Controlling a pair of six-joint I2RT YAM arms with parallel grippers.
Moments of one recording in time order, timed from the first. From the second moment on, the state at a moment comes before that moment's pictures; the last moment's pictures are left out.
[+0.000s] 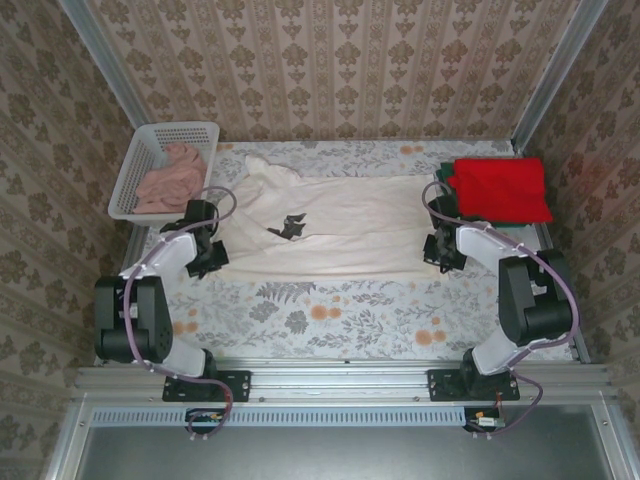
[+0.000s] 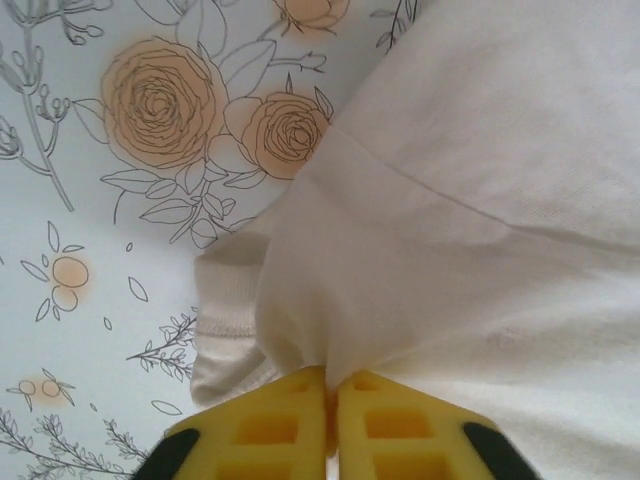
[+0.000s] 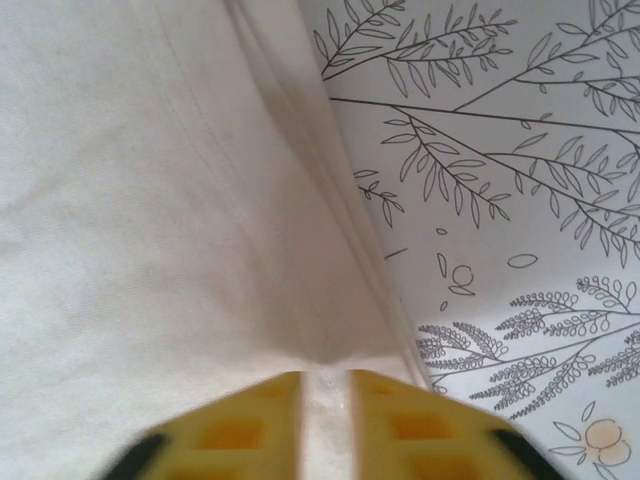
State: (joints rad) left arm -0.08 1.46 0.88 -0.71 -0.12 -0.34; right arm 0.13 1.59 0.92 -0.65 0.15 0.52
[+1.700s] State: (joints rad) left arm -0.02 1.23 0.67 -0.65 -0.07 -0.46; right arm 0.13 1.44 0.83 -0.70 0.12 0.50
